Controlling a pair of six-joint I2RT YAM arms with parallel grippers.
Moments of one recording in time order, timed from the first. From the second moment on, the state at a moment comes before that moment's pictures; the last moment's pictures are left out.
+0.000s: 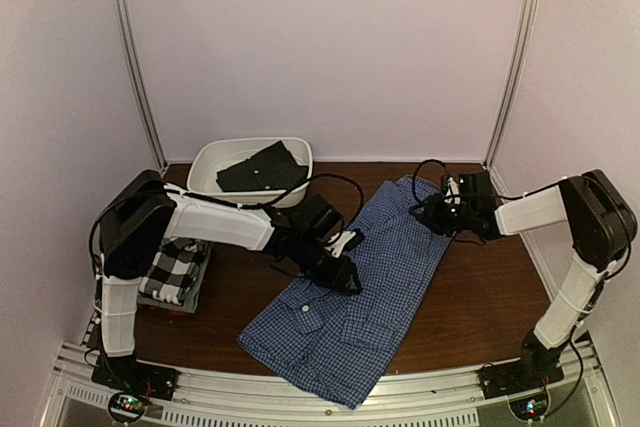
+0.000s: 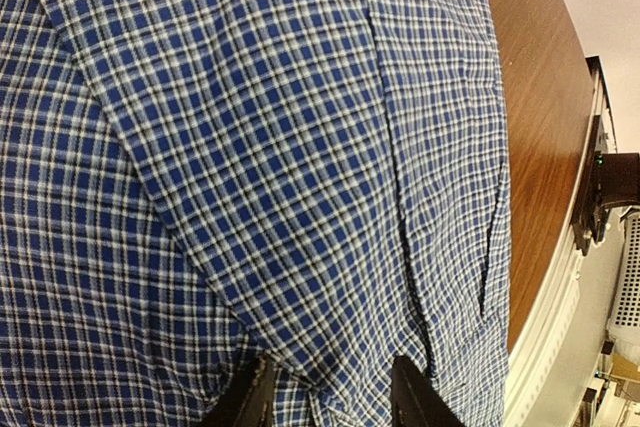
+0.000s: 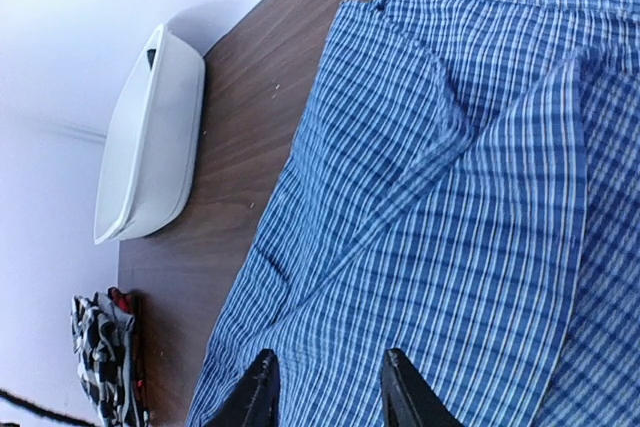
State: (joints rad) left arm -0.97 2.10 1.41 -0.29 0.45 -0.45; right arm 0.25 1.76 0.86 0.31 -0.39 0.78
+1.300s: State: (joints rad) left arm -0.76 1.82 1.21 -0.34 0.30 -0.41; right arm 0.27 1.41 0.49 0.24 -0.11 0.86
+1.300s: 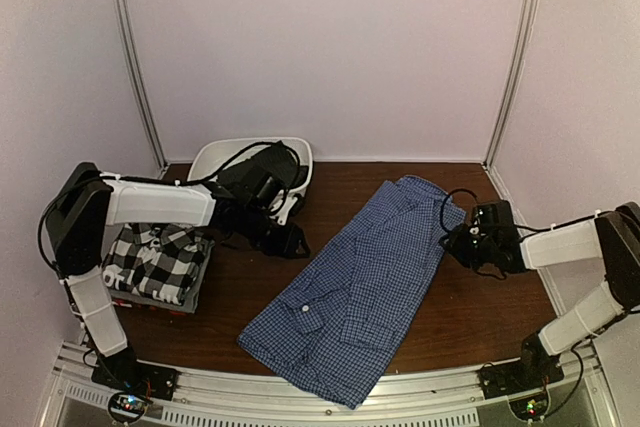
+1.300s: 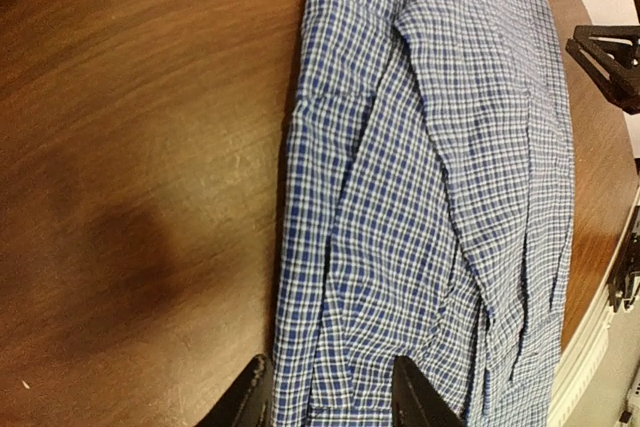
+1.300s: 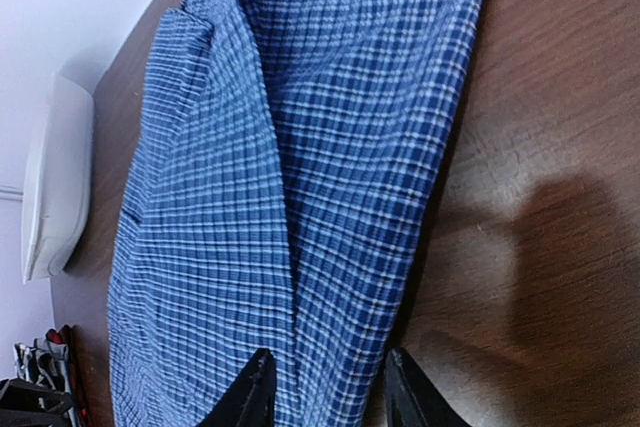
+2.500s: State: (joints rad) left arm -0.75 1.76 1.10 -0.28 0.34 -0.44; right arm 0.17 2.10 1.35 -0.12 -0.20 0.58
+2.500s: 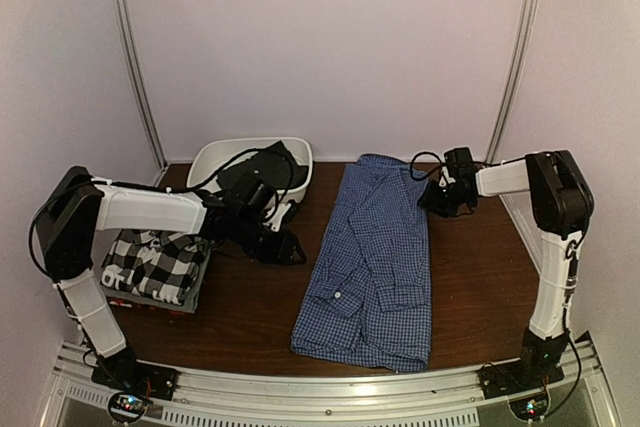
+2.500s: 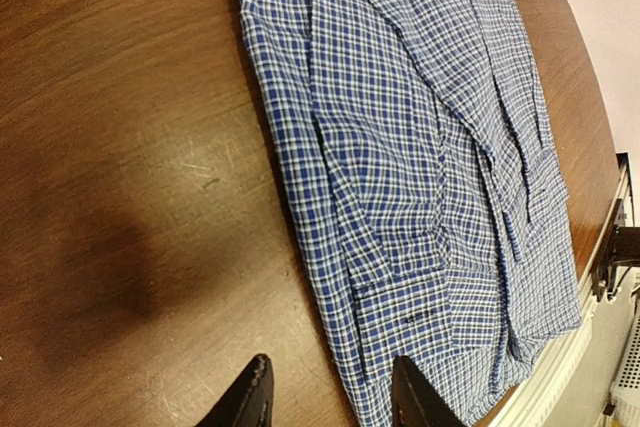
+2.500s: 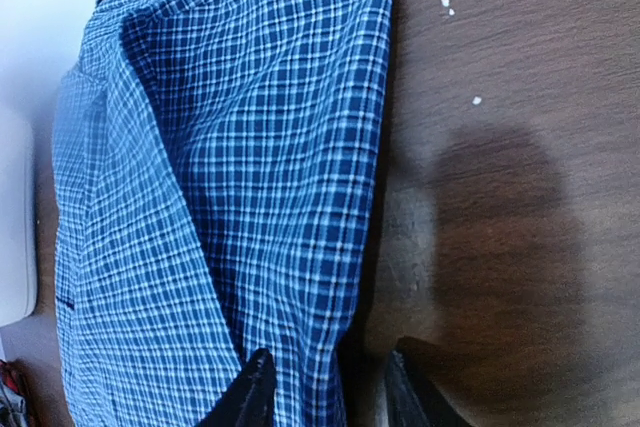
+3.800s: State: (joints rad) left arm -0.86 1.79 0.94 -0.22 0.43 -0.49; right arm 0.92 0.89 0.31 -0.13 -0.04 1.06
